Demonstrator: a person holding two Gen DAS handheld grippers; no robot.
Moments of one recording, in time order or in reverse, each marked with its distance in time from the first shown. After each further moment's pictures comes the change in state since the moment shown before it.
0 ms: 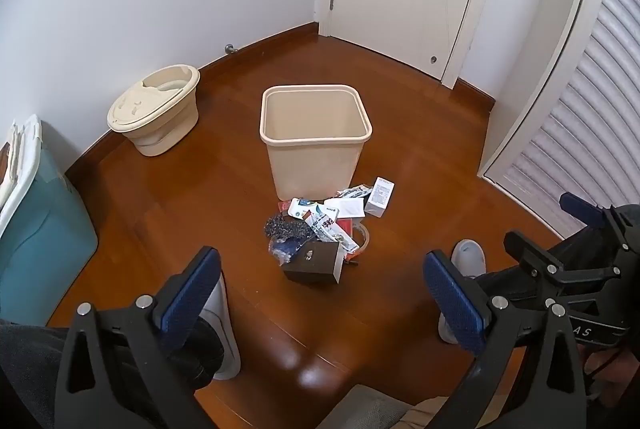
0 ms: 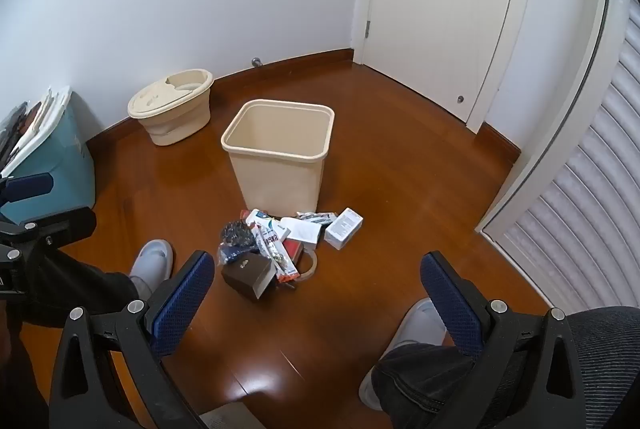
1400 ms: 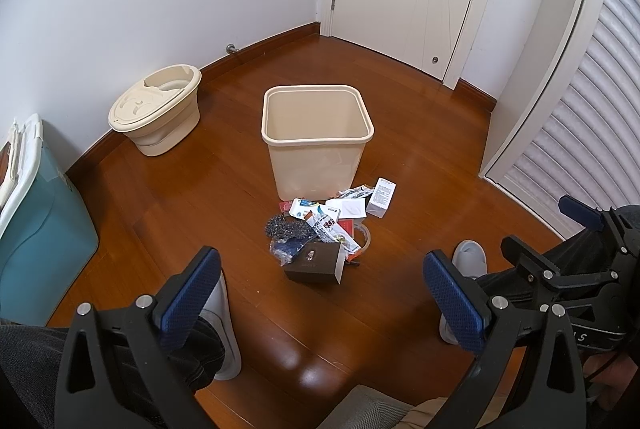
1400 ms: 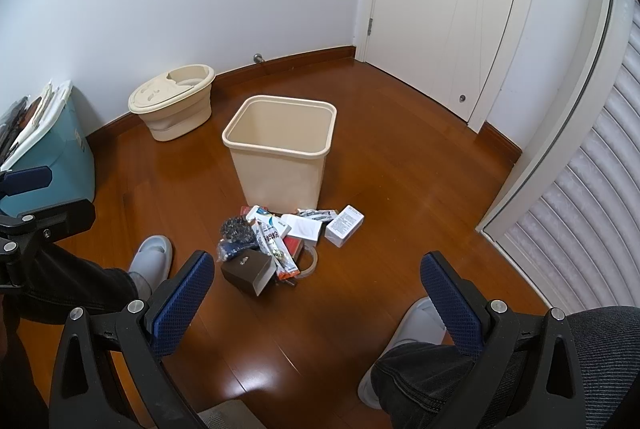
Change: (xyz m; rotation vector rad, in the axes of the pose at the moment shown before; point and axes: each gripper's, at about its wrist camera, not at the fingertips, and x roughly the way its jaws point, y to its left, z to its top) left arm -0.001 0.004 0.000 -0.011 0.000 -0.005; right arm 0.003 0.004 -0.004 -0.006 0.007 -0.006
